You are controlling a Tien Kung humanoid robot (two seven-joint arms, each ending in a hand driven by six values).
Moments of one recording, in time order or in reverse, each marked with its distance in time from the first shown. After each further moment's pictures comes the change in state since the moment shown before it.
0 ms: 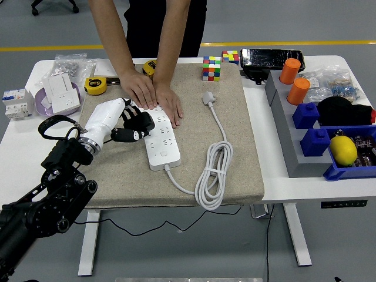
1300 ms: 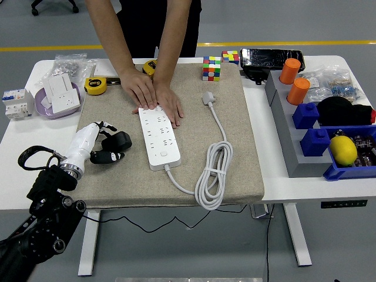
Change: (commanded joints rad) left arm 0.216 -0.115 -0.321 -0.023 0.076 0.001 -0.016; right arm -0.011 0.004 0.001 0.000 -0.009 0.001 0.001
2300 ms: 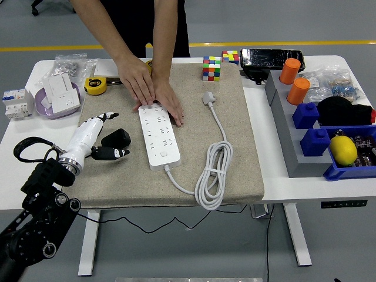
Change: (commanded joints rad) left arm 0.034 0.047 0.041 -0.149 -0.014 -0.071 0.053; right arm 0.000 0.001 0.001 0.000 0.010 -0.002 0.003
